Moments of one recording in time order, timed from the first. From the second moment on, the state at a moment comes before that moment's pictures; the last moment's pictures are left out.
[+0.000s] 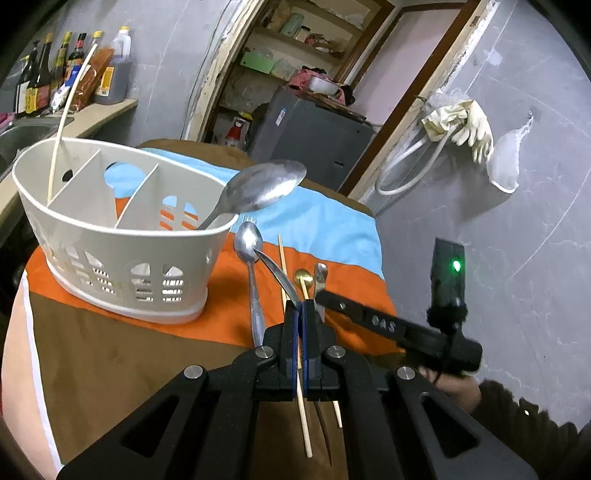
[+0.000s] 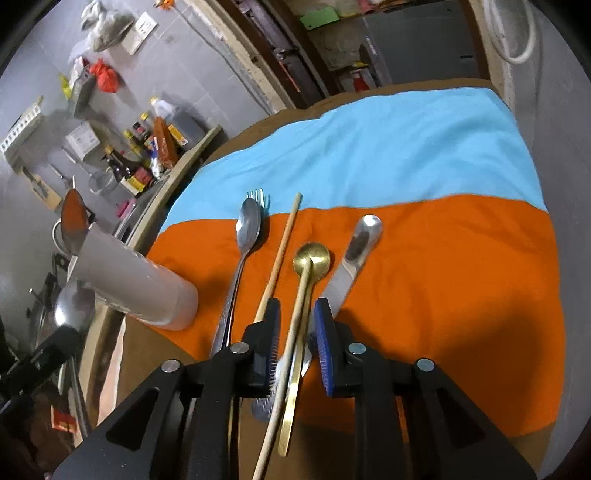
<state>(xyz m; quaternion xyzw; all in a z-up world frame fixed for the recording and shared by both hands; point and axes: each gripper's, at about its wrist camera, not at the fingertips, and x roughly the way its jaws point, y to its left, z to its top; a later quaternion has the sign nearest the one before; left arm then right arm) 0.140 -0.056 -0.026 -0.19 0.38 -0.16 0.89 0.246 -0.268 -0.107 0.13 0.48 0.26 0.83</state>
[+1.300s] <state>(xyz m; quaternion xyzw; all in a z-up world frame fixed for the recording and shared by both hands) 0.133 -0.041 -0.002 -0.21 0.35 -0.15 0.90 0.256 -0.259 -0.034 0.18 0.36 0.31 0.86</state>
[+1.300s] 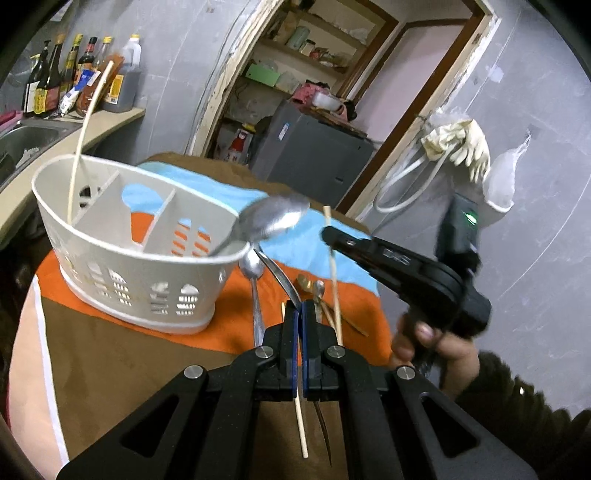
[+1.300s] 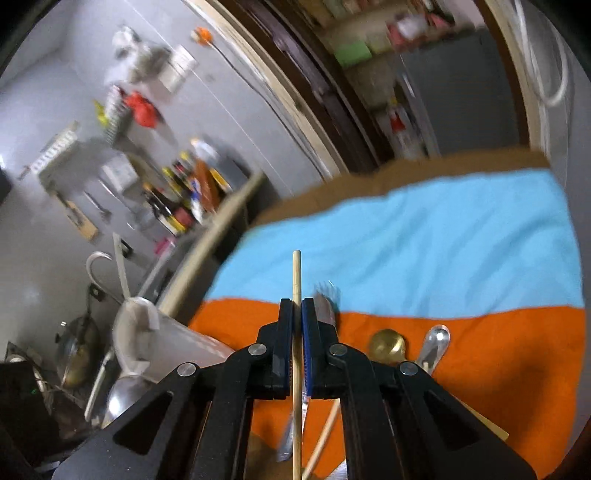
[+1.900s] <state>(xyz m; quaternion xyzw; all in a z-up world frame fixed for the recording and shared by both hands) 0.164 0.077 0.083 -0.18 0.23 -0.08 0.95 0.217 -0.164 0.078 0.21 0.09 0.37 0.90</state>
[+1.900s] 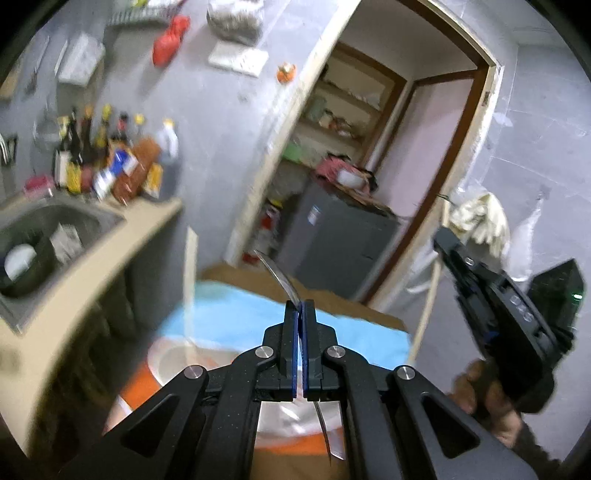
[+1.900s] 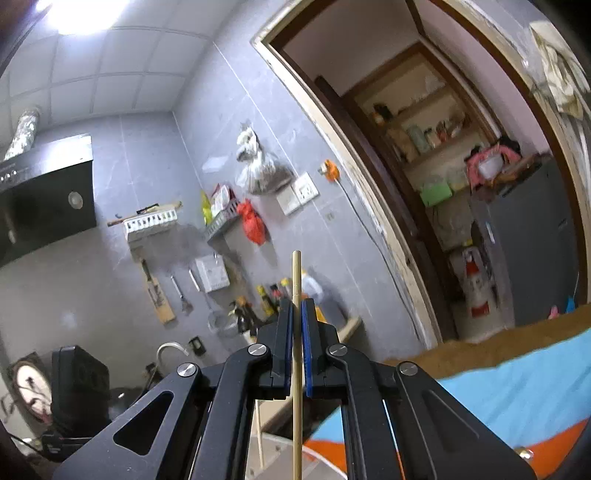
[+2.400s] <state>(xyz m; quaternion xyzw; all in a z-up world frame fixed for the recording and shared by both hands) 0.191 0.098 0.036 -0.07 0.20 -0.04 0.98 0.202 -0.118 0.036 0.14 0.05 0.30 0.94</state>
